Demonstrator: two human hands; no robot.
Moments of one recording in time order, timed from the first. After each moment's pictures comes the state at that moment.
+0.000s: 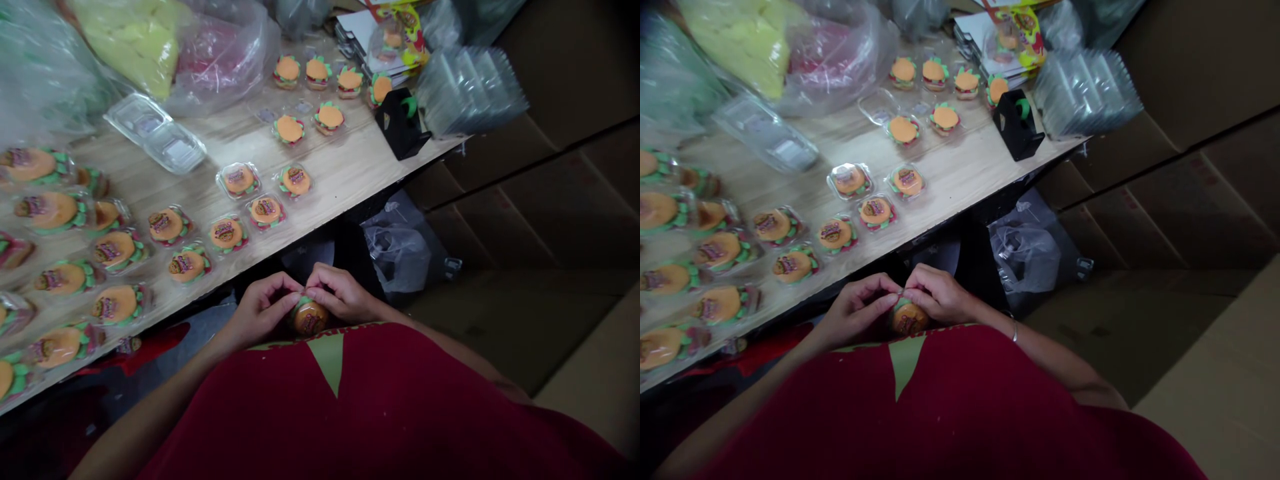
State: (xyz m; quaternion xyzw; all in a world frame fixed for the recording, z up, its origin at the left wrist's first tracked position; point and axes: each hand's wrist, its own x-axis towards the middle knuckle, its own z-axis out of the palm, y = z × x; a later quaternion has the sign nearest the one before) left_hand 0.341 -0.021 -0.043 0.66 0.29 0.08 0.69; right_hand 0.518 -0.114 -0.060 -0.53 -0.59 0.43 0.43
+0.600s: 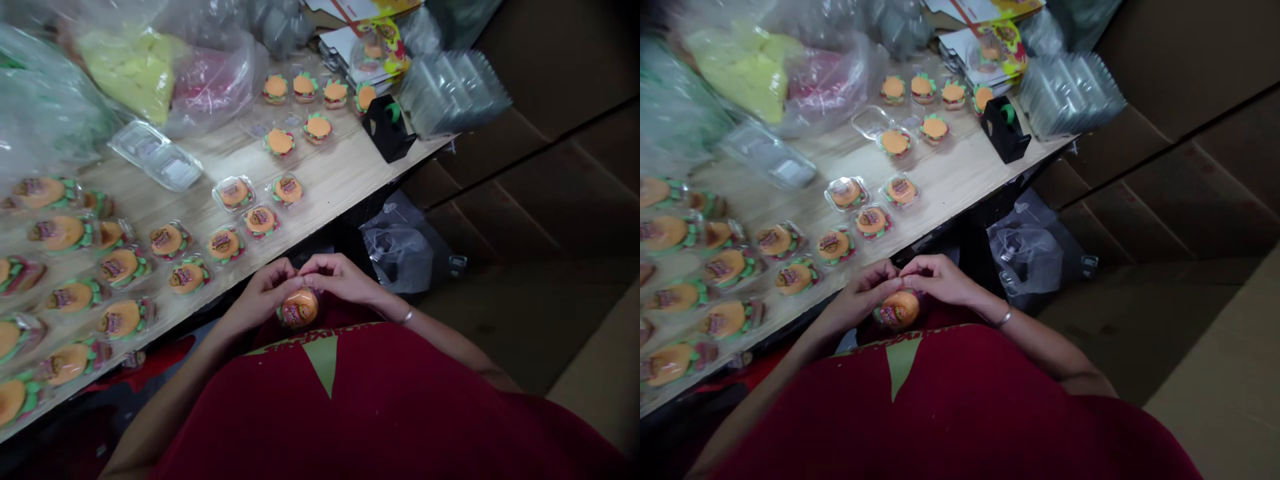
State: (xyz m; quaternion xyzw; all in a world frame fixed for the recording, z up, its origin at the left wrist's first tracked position) left_hand 0.366 -0.010 -0.044 0.60 0.31 0.08 0.73; right_hand 0.536 -0.099 -0.056 -0.51 -0.39 0.61 0.47
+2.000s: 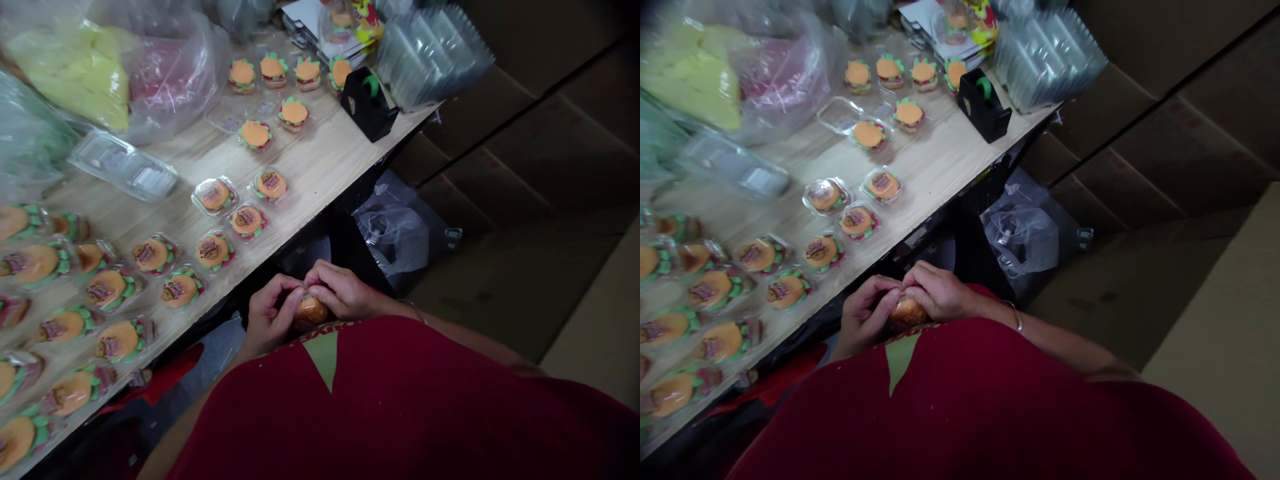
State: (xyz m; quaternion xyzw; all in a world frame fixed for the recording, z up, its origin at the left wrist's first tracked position) left_hand 0.358 -0.040 -0.048 0.71 0.30 0.17 0.61; right_hand 0.518 -0.129 -0.059 -0.58 -0.60 0.33 0.44
